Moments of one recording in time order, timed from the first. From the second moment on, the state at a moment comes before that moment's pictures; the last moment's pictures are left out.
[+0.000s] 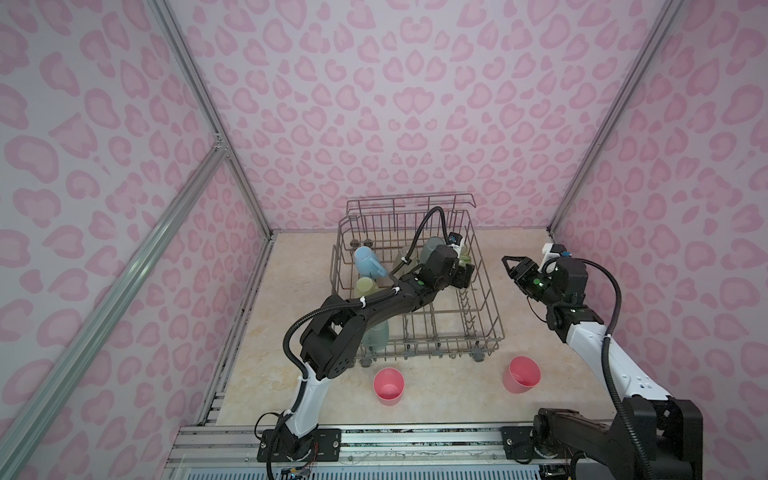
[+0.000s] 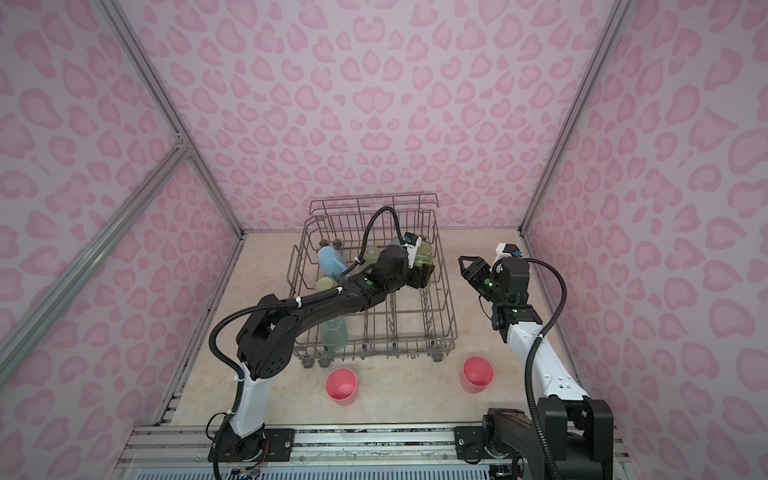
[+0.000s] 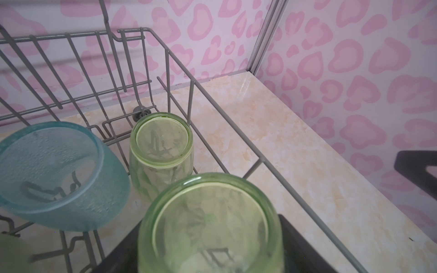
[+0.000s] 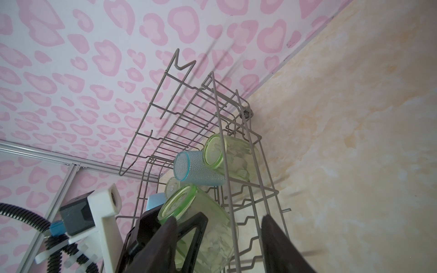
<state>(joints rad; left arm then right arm) -0.83 2.11 1.64 0.06 -0.09 -0.29 -0.05 1.20 0.77 0.08 -0.39 0.83</state>
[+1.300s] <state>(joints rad) -0.87 2.11 1.53 0.13 -0.16 -0.20 -0.05 1.18 0.76 0.07 -0.39 0.83</state>
